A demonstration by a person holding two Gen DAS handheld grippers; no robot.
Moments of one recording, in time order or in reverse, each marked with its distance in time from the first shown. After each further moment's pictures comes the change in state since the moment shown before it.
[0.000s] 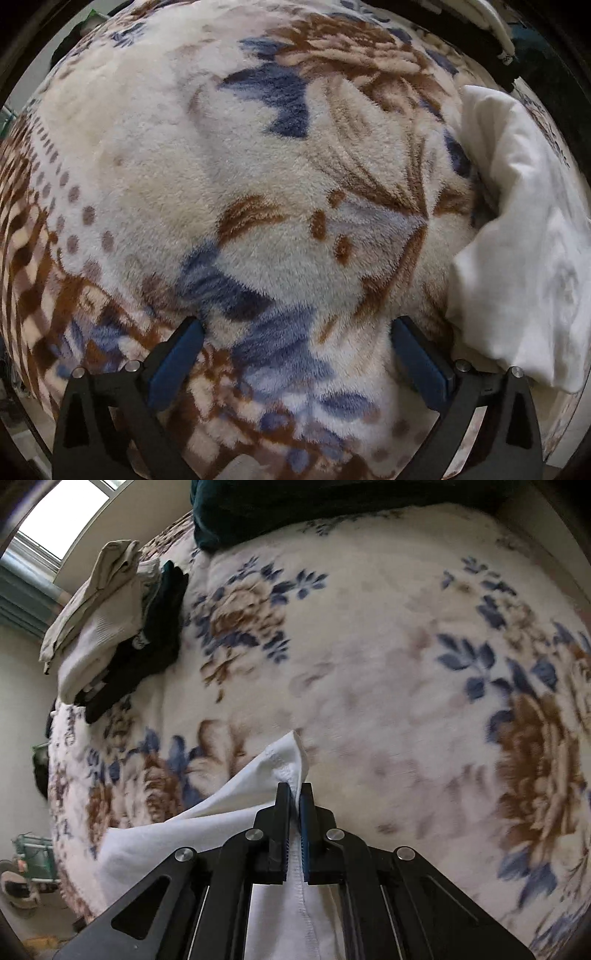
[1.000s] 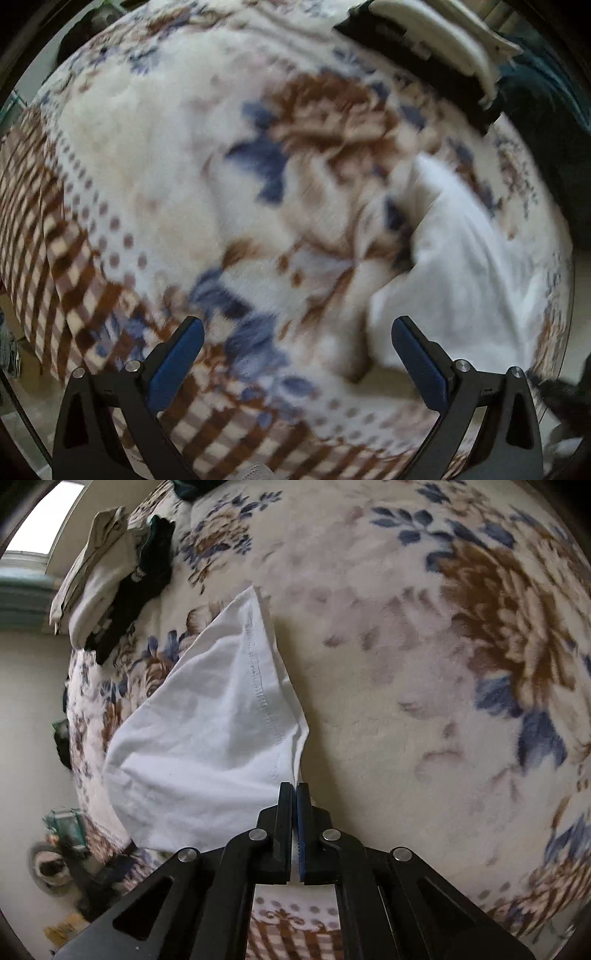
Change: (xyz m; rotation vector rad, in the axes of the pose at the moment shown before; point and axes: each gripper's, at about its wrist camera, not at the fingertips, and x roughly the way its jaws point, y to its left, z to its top) left arm -0.077 -0.021 0.037 -0.077 -0.025 -0.081; right arm -0.037 -0.049 -0.096 0.051 0.257 0.034
